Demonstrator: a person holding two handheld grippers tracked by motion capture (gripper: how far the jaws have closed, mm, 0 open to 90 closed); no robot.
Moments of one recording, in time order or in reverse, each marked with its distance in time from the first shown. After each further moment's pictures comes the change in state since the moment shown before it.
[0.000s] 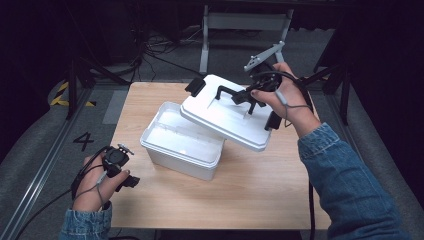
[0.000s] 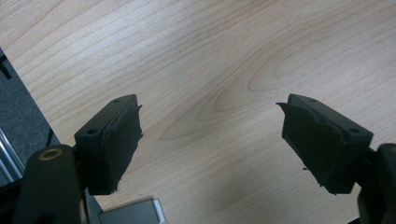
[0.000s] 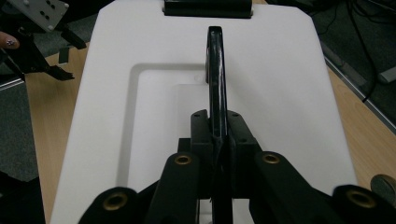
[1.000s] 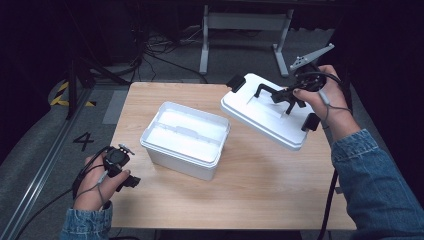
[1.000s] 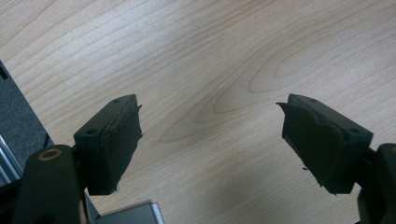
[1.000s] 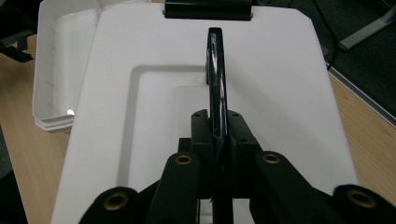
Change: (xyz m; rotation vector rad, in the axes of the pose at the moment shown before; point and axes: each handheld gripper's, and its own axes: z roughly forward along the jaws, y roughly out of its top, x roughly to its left) left arm 0.002 0.001 0.004 0.000 0.001 0.018; right arm -0.048 -0.070 -0.059 0.004 -0.100 0.115
